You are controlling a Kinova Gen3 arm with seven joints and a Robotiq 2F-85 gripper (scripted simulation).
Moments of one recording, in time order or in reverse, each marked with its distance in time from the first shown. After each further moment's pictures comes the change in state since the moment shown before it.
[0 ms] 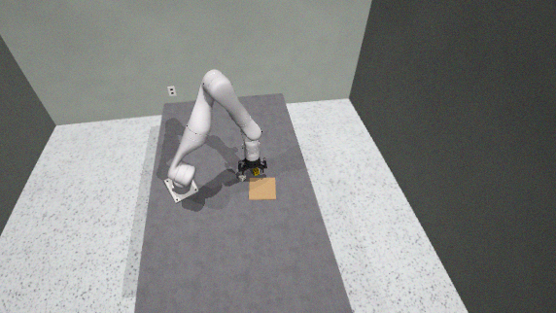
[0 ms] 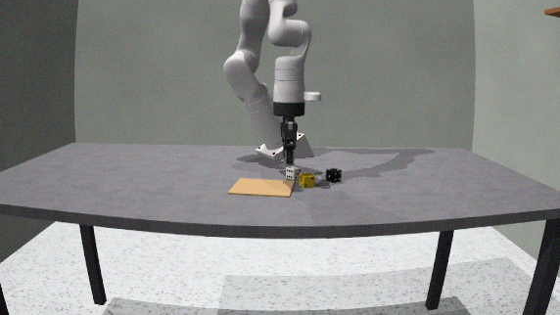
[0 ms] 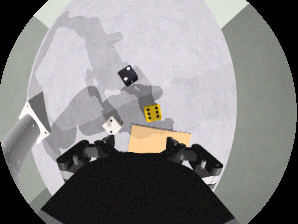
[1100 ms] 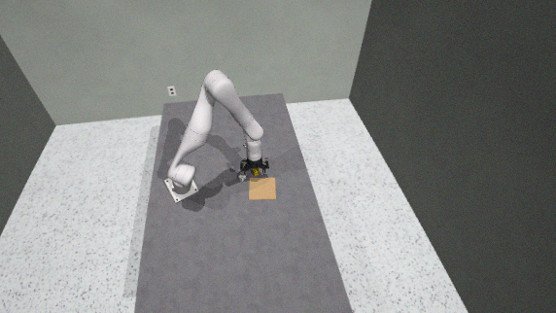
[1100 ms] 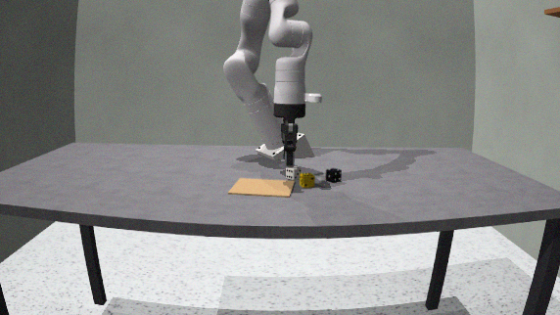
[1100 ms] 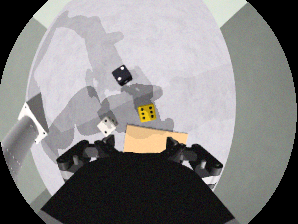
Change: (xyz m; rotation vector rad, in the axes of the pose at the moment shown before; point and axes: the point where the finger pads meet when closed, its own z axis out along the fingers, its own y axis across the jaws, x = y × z) arm 0.000 0.010 0.003 0.000 -0.005 0.008
